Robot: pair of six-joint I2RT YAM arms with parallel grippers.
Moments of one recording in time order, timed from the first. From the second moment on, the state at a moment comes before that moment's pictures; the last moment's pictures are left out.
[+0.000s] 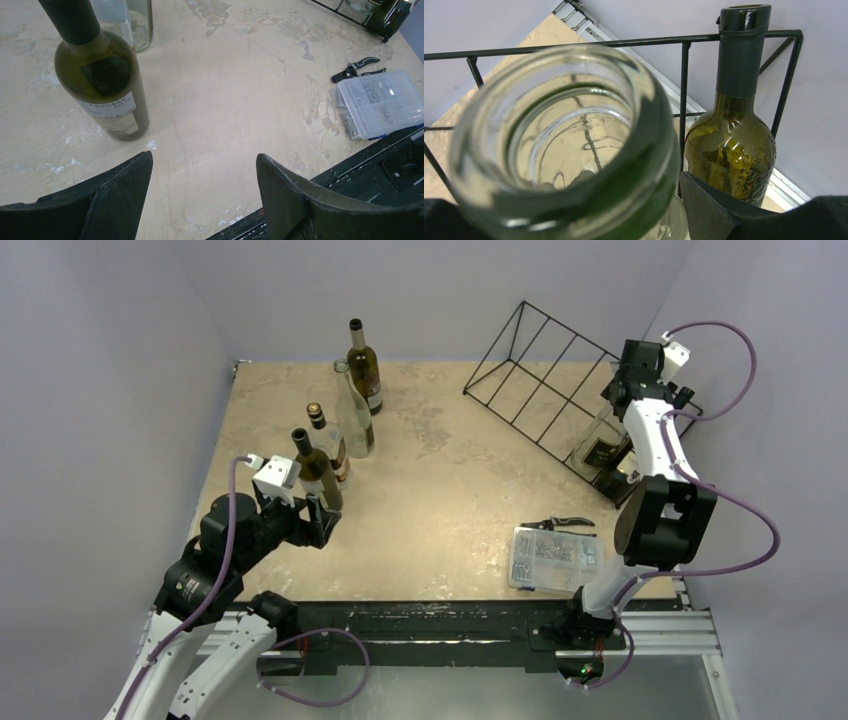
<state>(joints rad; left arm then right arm) -0.46 0.48 0.87 -0.79 0.04 -0.22 -0.17 1.72 1.54 -0.50 0.51 0.46</state>
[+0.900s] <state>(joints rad) -0.46 0.48 0.87 -0.78 0.04 -0.22 -0.18 1.83 1.58 -0.49 0.52 0.48</state>
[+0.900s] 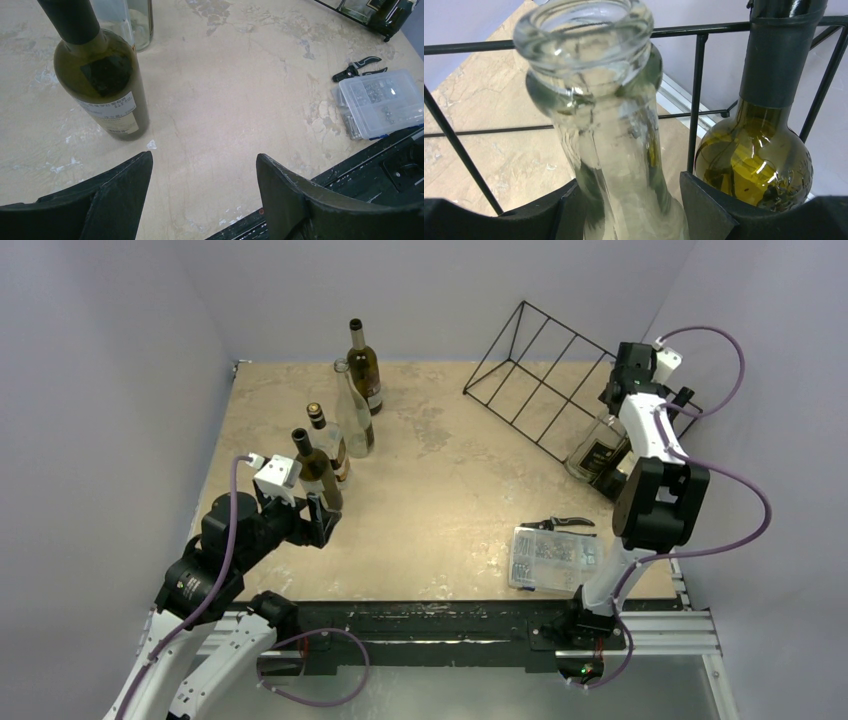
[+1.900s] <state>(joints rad) -0.46 0.49 0.87 -0.78 0.04 -0.22 -0.17 1.87 1.66 -0.48 0.54 0.50</state>
